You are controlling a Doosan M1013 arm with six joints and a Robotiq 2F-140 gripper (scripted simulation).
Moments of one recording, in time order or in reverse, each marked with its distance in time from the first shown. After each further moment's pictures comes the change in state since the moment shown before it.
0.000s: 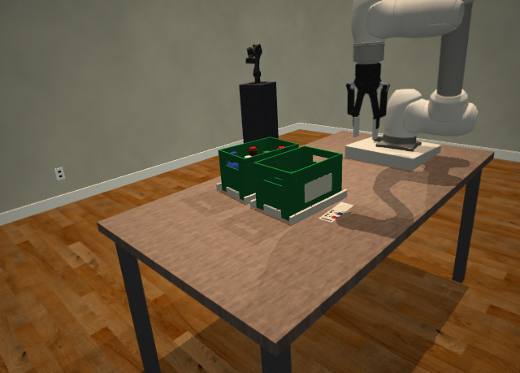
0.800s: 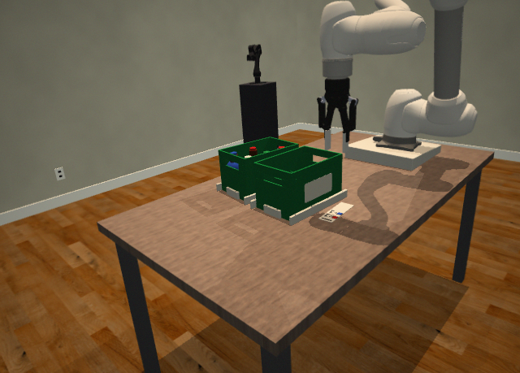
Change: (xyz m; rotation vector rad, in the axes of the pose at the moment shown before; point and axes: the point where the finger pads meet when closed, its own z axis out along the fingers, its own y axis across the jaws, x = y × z) arm 0.057 0.073 0.039 0.000 0.000 0.000
